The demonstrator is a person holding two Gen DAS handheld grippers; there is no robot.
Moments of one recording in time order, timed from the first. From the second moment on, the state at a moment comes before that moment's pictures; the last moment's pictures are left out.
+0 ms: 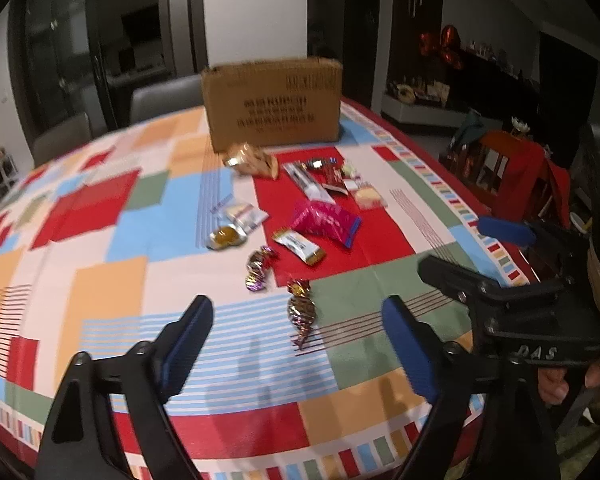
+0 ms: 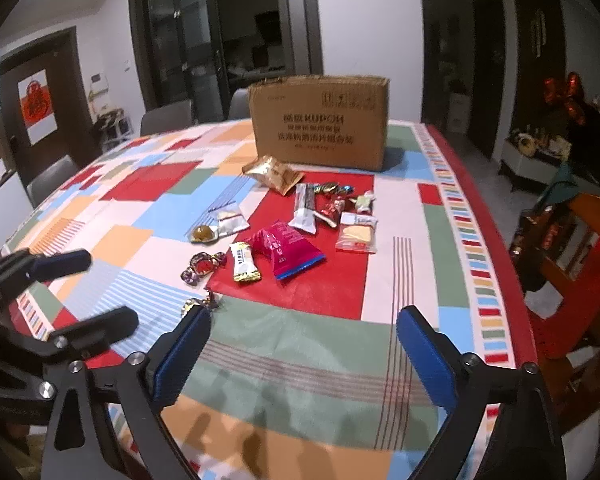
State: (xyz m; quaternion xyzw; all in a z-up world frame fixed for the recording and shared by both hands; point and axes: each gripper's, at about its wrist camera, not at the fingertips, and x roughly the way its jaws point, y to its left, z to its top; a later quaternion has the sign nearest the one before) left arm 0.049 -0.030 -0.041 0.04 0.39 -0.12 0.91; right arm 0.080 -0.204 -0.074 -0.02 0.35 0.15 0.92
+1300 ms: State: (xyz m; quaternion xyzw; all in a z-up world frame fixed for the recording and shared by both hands) left arm 0.147 -0.028 -0.072 -0.02 0.47 -0.11 0.88; right arm 0.220 -0.154 -0.123 -0.07 0.44 0.26 0.86
